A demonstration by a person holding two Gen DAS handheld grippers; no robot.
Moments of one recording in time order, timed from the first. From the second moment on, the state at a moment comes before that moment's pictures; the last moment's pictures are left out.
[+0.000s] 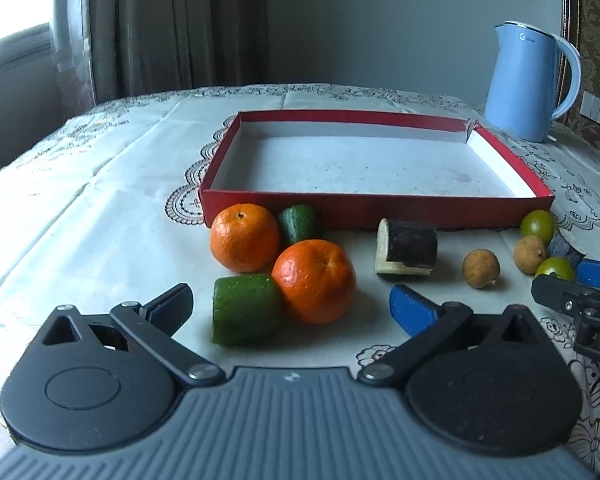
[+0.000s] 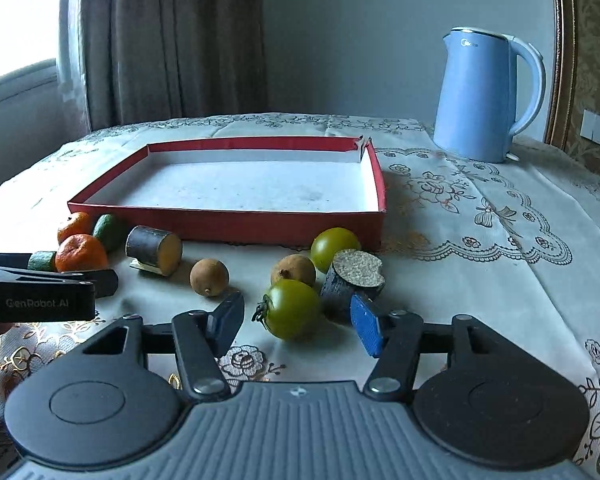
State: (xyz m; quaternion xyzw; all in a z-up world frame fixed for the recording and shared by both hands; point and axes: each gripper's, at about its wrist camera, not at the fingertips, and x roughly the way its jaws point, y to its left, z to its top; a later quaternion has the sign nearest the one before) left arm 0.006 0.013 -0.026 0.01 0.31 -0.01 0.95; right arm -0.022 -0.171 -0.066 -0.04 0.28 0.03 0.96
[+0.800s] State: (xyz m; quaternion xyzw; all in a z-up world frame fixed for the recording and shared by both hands) left arm 0.003 0.015 -0.027 0.01 0.29 -0.03 0.96; right arm -0.002 -0.167 -0.027 -0.08 0.21 0.03 0.97
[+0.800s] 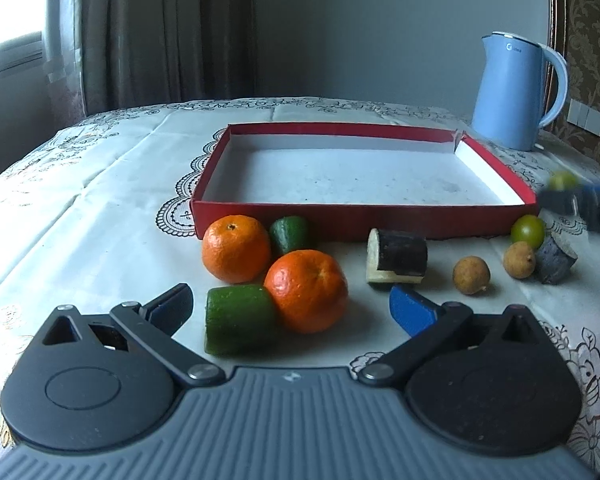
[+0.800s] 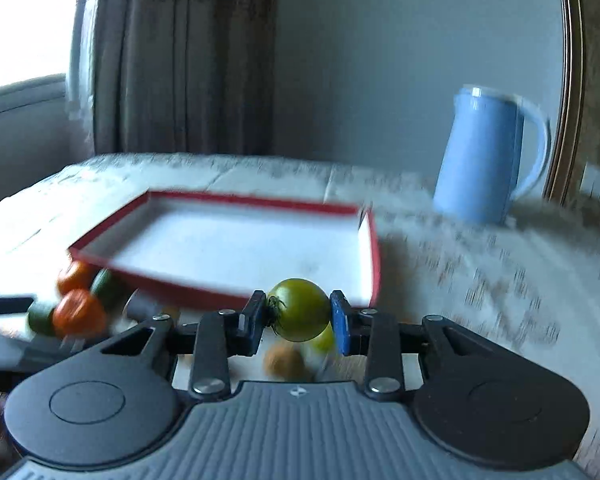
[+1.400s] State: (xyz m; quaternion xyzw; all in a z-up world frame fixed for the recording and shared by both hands) left arm 0.001 0.012 -0.027 0.01 0.28 -0.04 0.96; right arm 0.115 -0.166 -0.045 -0.08 0.26 0.01 0.96
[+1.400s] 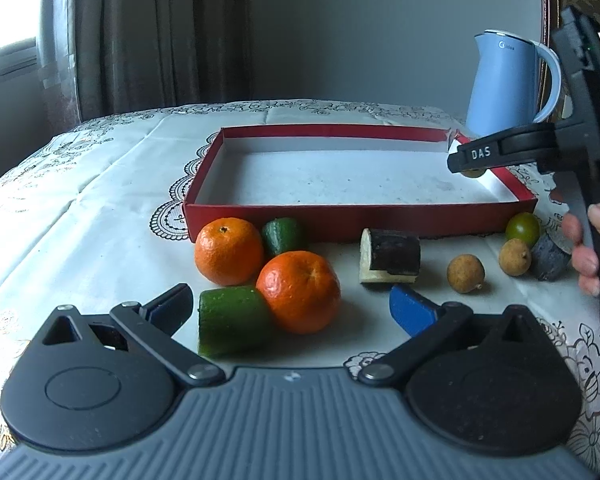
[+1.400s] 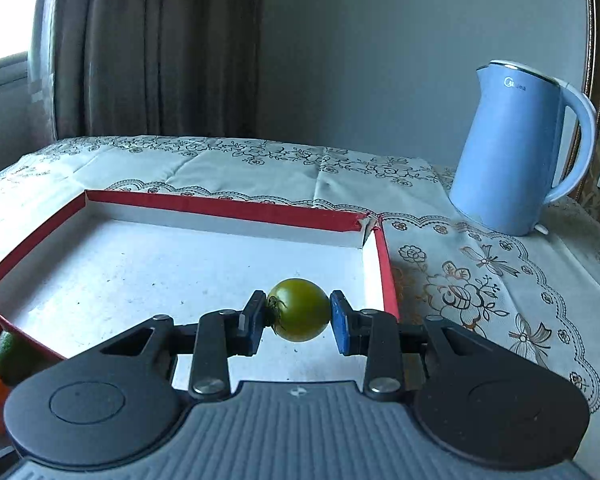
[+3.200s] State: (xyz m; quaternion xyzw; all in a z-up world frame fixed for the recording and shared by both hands) left arm -0.015 0.042 -0.005 -0.04 0.27 0.03 0.96; right arm -0.019 -0.170 -0.071 -0.10 0.26 0.11 0.95
